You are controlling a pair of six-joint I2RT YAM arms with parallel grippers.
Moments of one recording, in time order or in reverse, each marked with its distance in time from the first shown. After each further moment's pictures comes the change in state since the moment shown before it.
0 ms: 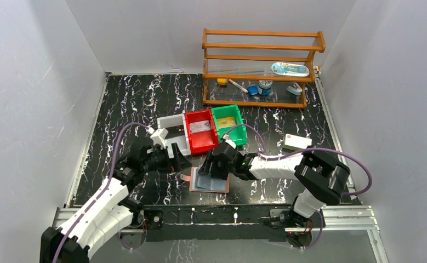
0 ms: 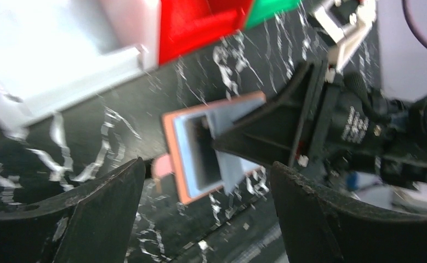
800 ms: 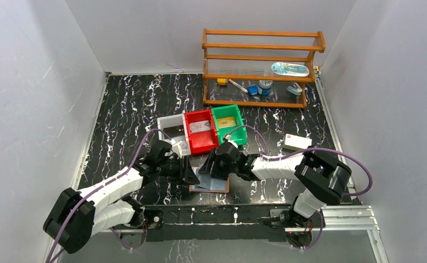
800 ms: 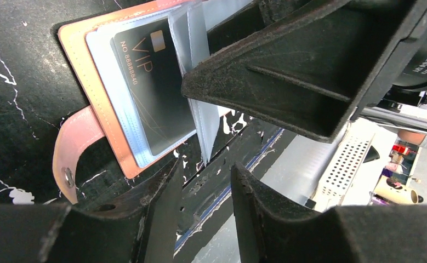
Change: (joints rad) left arm -0.143 0.325 -0.090 0.191 0.255 -0.116; right arm -0.027 -0.008 -0.056 0.102 -0.055 0.040
